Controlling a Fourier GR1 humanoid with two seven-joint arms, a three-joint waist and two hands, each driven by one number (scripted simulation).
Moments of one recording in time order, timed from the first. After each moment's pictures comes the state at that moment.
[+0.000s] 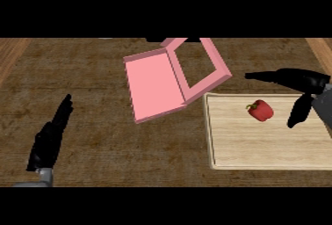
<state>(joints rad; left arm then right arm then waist) 0.00 0.27 -0.03 -1.52 -0.10 0.13 0.06 -0.75 -0.69 0.42 -0.77 0.56 0.54 -0.58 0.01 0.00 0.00</state>
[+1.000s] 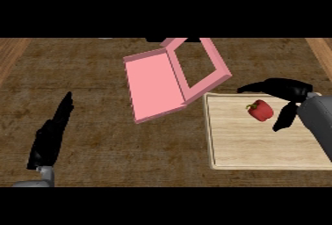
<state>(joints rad) -0.01 0.23 -0.01 -1.56 -0.15 0.10 0.11 -0.72 -0.59 0.38 -0.71 0.70 0.51 -0.61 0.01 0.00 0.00</state>
